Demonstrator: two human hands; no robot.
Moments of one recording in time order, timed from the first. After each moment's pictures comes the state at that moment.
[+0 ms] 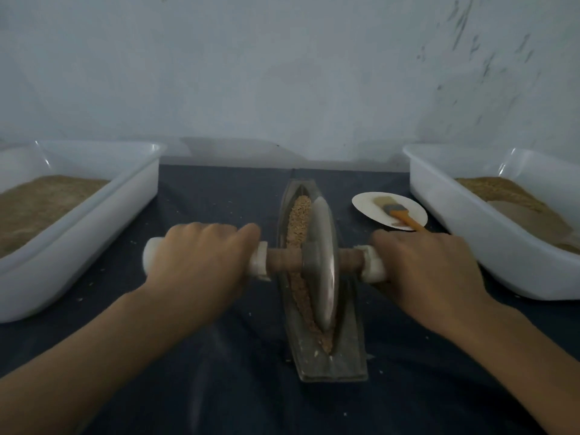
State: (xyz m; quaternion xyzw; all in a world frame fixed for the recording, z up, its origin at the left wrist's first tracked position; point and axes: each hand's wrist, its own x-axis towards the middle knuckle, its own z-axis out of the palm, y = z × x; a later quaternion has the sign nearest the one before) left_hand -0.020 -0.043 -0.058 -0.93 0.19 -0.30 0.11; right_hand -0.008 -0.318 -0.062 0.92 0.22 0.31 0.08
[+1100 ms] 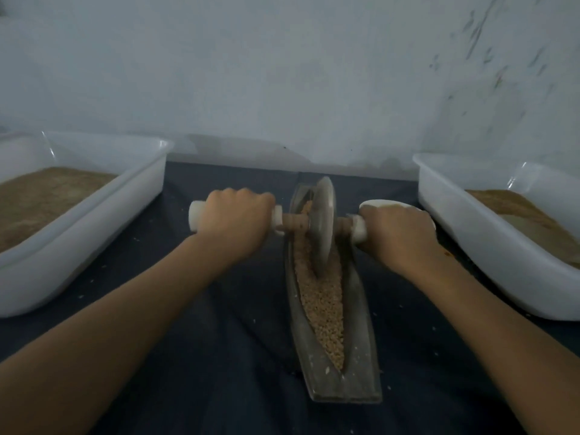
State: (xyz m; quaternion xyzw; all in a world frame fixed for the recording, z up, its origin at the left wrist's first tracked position) left_hand 0.069 -0.054 -0.059 -0.96 0.08 -0.25 0.10; right_hand 0.090 -0.307 -0.074 0.94 0.17 0.27 0.08
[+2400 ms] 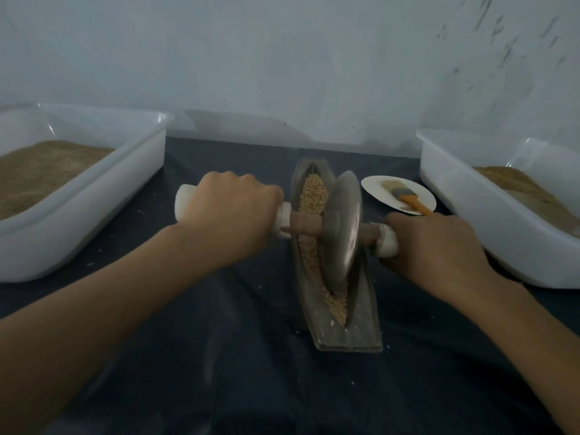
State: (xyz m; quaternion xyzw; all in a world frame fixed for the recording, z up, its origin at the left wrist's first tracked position) left_hand 0.014 -0.050 -0.054 -0.94 0.15 -0.26 0.16; right_hand 0.006 -0.325 -0.070 0.96 0.18 0.21 0.06
